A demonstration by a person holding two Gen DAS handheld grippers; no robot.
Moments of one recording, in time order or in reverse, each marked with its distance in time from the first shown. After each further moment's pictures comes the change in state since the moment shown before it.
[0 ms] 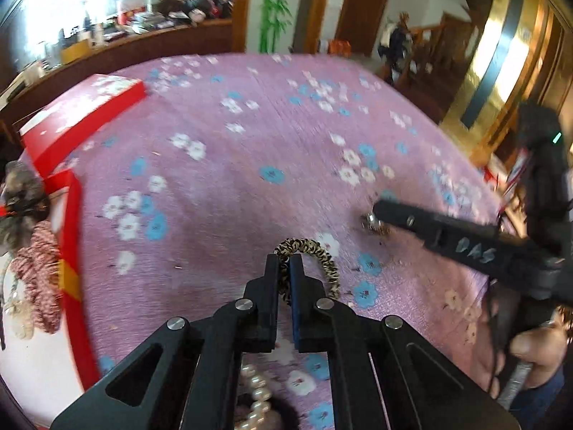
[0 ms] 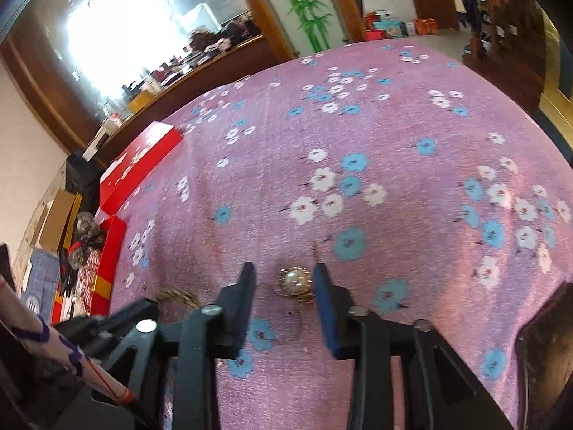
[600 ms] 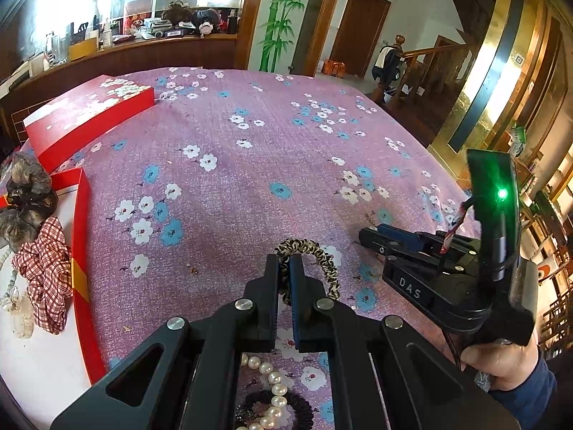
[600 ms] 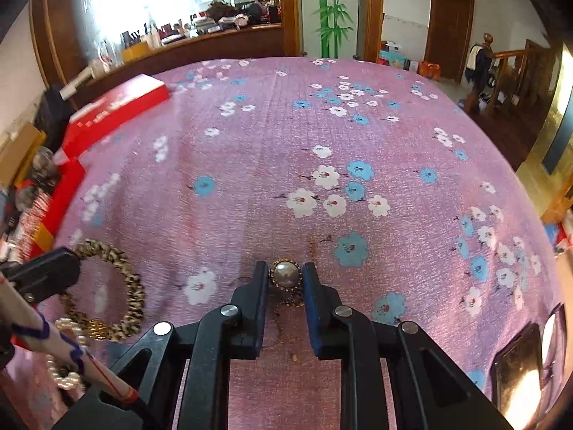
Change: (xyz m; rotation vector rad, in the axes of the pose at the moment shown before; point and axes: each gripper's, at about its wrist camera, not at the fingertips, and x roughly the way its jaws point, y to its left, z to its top) left arm -0.011 0.016 -0.002 -0.029 -0.062 -0.063; right arm 0.018 0.027 -0.012 -0.219 -0.006 -0.212
